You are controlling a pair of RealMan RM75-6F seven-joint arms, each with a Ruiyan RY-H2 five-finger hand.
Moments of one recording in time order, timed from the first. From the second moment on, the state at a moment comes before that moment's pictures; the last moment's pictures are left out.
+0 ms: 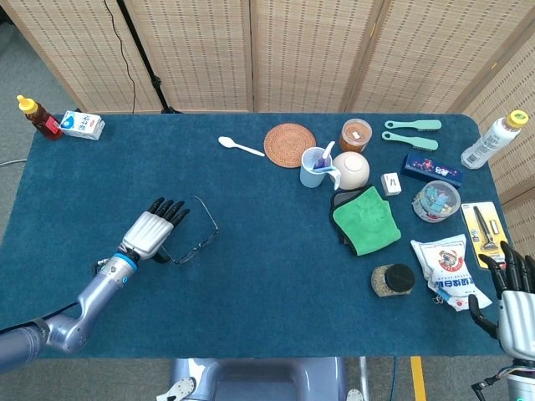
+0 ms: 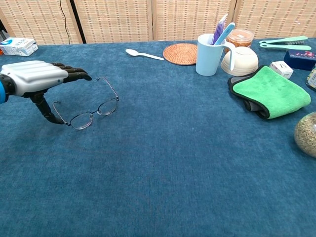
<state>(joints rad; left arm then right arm) -0.70 -1.46 -0.10 -1.35 1.23 0.82 0.41 -0.04 -1.08 0.09 -1.83 -1.50 1.63 -0.17</state>
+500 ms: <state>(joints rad) -0.78 -1.53 -0.16 -1.41 1.08 0.80 0.46 -0.05 -1.08 0.09 -1.81 -1.48 1.63 -0.15</state>
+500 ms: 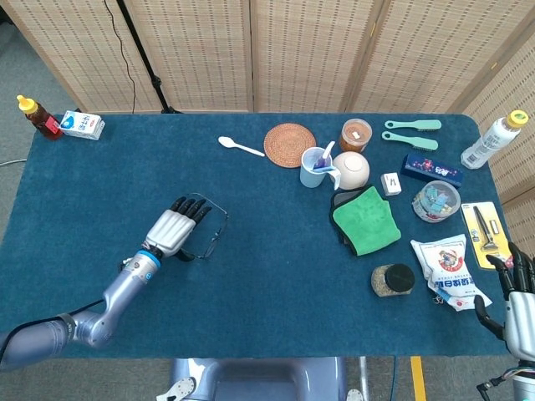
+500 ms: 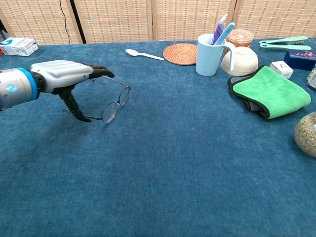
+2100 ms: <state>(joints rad) -0.93 -1.60 -0.07 -1.38 1.04 0.84 0.69 -0.08 -1.08 0.09 -1.78 -1.46 1.65 -0.10</state>
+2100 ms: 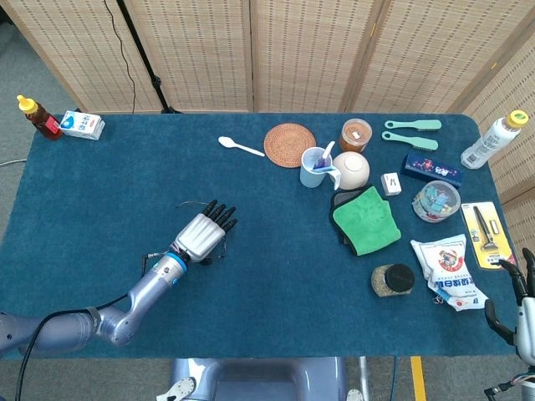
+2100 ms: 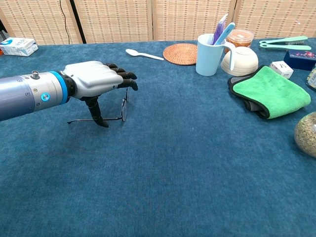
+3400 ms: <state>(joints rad) -0.92 -1.62 -0.07 -1.43 1.02 0.87 0.69 -0.08 -1.08 0.09 -1.78 -1.45 1.64 -0.08</state>
